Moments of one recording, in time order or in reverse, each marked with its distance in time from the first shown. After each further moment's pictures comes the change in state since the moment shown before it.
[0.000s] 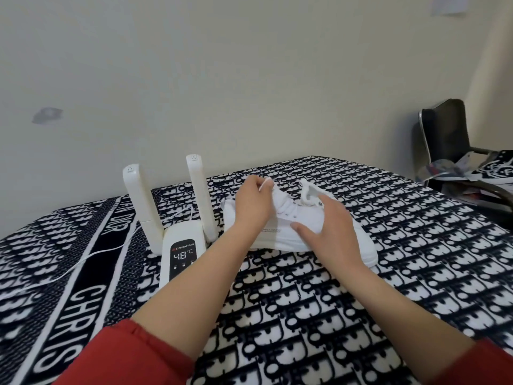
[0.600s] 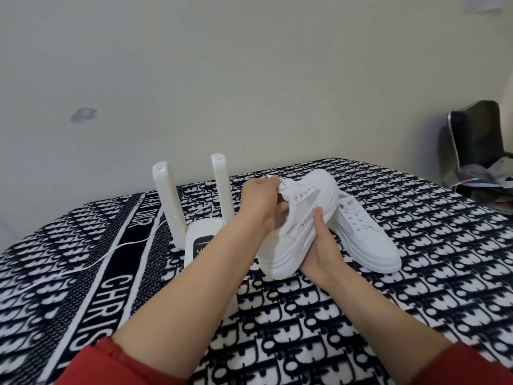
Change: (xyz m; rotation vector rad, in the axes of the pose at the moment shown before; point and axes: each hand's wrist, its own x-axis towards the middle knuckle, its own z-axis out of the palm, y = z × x) left_hand -0.023 0.042 -0.047 -0.751 -0.075 -0.501; right_hand -0.013 -0.032 0.050 1.605 -0.472 0.720
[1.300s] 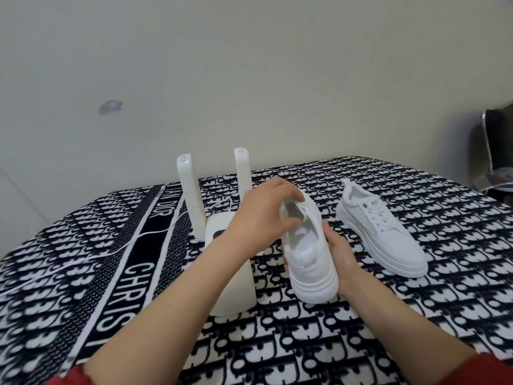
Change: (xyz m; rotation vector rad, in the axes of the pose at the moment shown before) left_hand -0.021 0.001 -0.070 1.232 -0.267 0.921; right_hand -0.005 0.010 0.005 0.036 -0.103 0.229
